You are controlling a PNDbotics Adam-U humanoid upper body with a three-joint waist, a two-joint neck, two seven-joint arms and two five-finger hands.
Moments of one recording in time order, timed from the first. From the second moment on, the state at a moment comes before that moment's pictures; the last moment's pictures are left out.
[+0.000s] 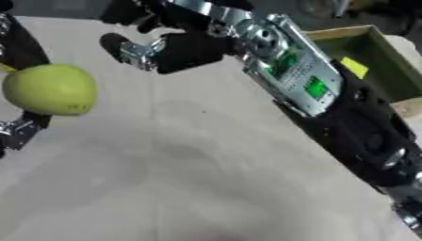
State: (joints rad) left arm -0.86 0.61 -0.50 -1.98 -0.48 -0.20 -0.10; right arm -0.78 -0.69 0.35 -1.98 -0.15 0.30 0.29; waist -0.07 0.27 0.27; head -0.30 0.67
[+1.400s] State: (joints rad) left arm -0.86 0.62 -0.46 -1.98 -0.30 -0.19 0.23; right arm -0.64 -0.64 0.27 -1.91 -0.19 0.11 0.07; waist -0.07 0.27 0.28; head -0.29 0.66
